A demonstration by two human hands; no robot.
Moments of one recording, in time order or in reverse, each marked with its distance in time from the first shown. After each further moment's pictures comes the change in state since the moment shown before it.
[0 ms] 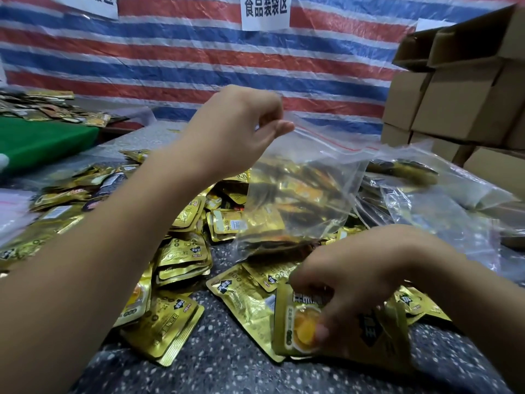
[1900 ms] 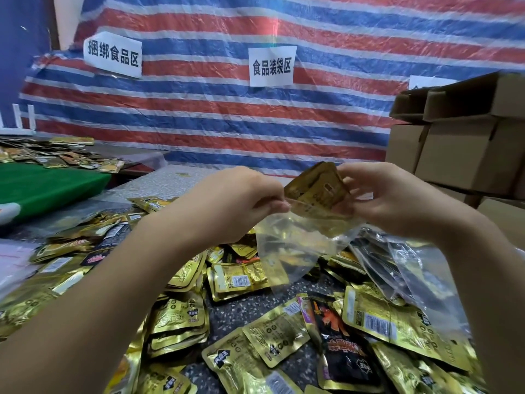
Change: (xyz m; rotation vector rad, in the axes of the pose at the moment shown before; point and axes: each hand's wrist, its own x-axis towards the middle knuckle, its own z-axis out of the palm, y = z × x) left_hand 0.004 -0.014 0.000 0.138 -0.228 0.063; right_hand -0.037 0.083 -0.067 0.400 1.119 -0.131
